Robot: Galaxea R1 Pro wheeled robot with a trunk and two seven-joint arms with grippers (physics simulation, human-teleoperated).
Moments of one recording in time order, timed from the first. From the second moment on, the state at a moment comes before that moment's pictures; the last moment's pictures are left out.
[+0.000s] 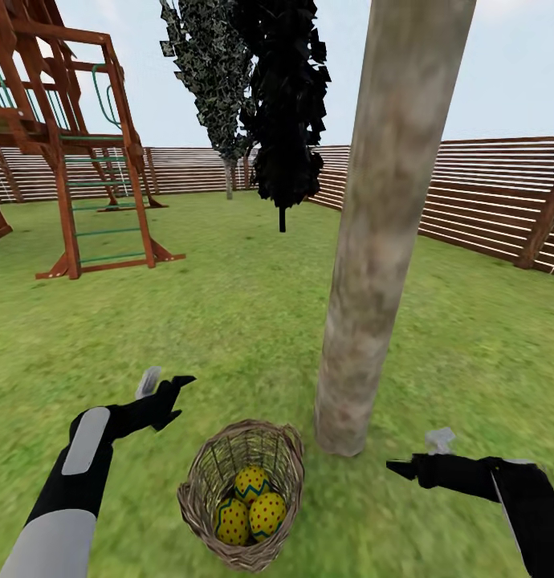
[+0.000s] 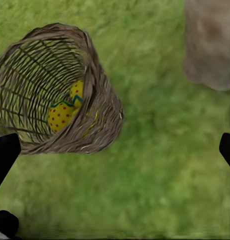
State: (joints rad) left arm -0.58 0.02 0.34 -1.10 1.14 0.86 0.29; right arm -0.35 -0.19 -0.35 -1.21 0.35 0.67 1.06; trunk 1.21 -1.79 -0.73
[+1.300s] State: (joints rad) left arm -0.58 0.03 0.31 -1.06 1.15 0.84 0.28; right arm -0.34 -0.20 -0.30 -1.27 0.35 0.72 1.38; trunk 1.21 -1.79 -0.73
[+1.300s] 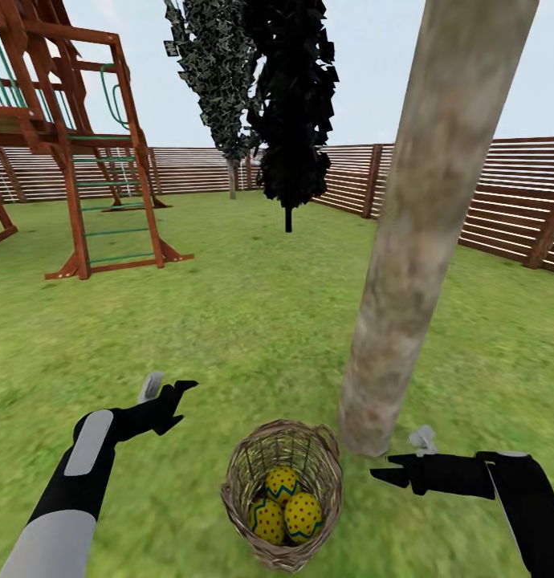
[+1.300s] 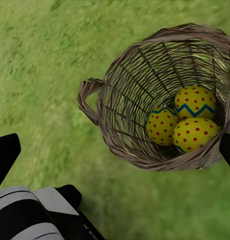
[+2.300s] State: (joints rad) left arm -0.58 0.04 0.31 -1.01 1.15 0.84 0.28; right arm -0.34 -0.20 -0.30 -1.26 0.36 0.72 1.33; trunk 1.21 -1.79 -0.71
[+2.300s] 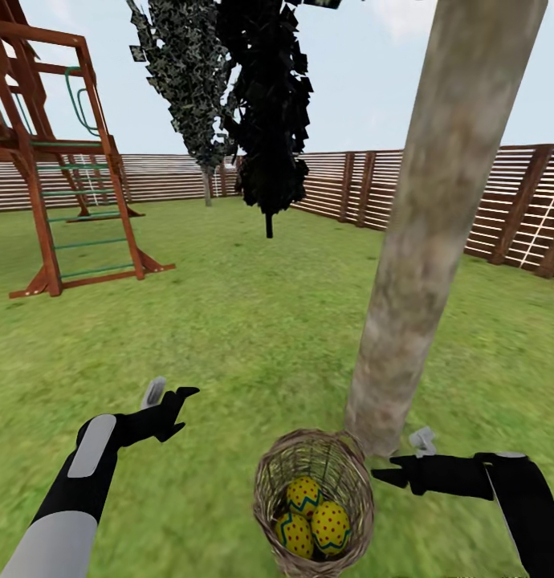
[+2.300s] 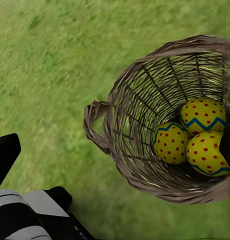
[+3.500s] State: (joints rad) left arm -0.58 0.03 0.26 -1.25 1.16 0.89 0.14; right arm -0.56 0.12 0.05 -0.78 0.55 0.73 0.42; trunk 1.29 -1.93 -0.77
